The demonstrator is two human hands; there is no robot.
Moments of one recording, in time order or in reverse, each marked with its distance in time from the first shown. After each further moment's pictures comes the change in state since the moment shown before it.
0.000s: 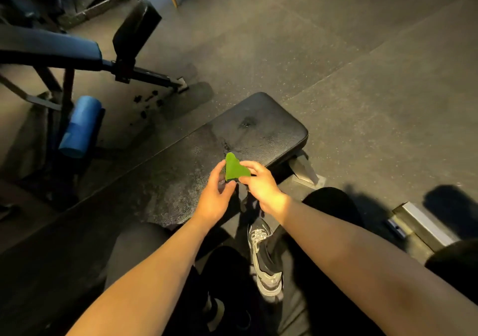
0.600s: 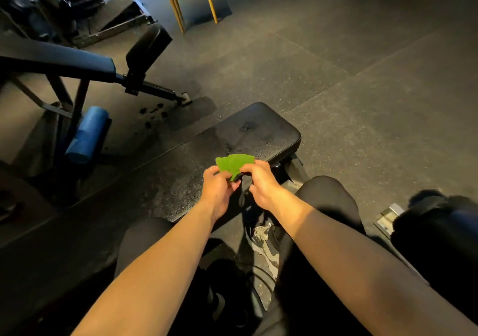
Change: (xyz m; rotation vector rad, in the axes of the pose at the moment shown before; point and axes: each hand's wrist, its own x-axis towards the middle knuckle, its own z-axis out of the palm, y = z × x) left_hand -0.029 0.043 0.010 -0.745 0.188 -0.291; right_hand -0.057 -0.021 0.006 0.337 -0.001 0.103
